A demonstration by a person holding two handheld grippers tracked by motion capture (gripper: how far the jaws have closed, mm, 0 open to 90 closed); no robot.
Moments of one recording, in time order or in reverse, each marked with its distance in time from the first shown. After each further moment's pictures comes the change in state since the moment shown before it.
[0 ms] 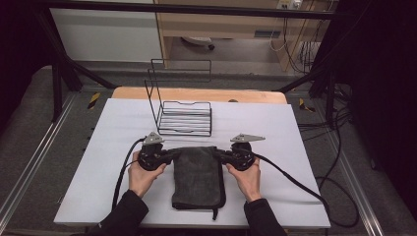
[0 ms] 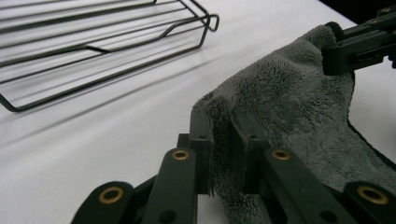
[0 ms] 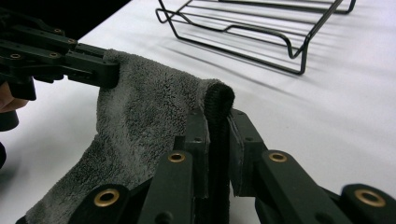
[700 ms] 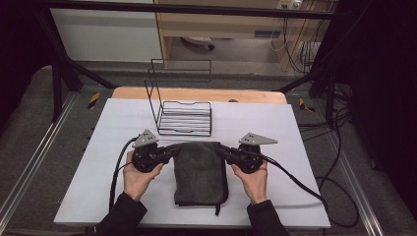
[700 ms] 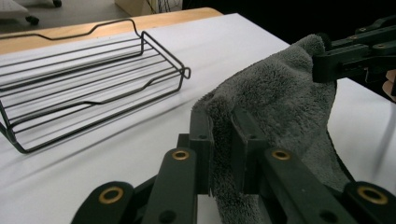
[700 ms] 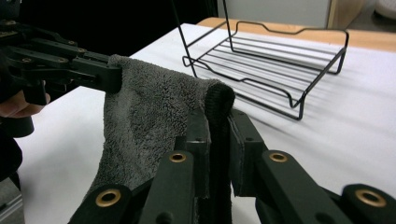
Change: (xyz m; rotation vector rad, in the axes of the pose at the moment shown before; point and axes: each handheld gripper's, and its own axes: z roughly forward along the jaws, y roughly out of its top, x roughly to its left) left arm -0.021 0.016 -0.034 -0.125 -0.035 0.036; right arm 0.019 0.011 -0.038 -0.148 0.021 -0.086
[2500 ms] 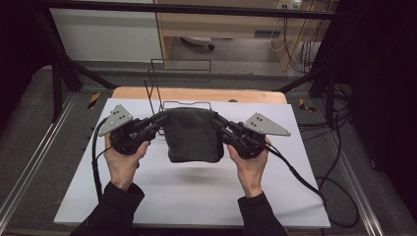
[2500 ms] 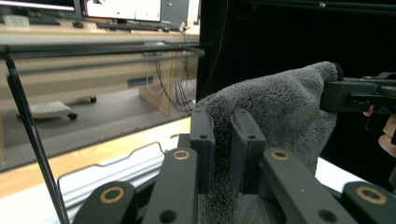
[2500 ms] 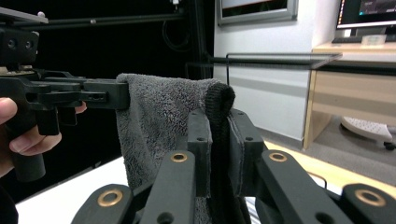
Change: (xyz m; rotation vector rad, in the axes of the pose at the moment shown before) left arm -0.012 0.075 -0.062 -0.346 0.062 0.082; right arm 0.048 0.078 -0.031 -0.356 -0.032 -0.155
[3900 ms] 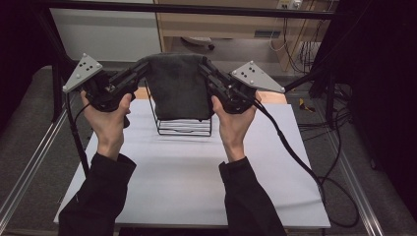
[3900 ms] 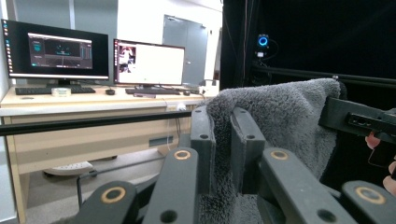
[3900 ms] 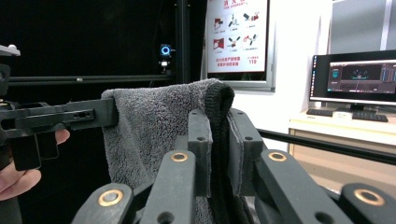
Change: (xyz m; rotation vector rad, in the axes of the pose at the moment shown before) left arm 0.029 0.094 -0.002 -0.227 0.079 0.018; right arm 0.007 0.098 0.051 -0.213 -0.066 -0.086
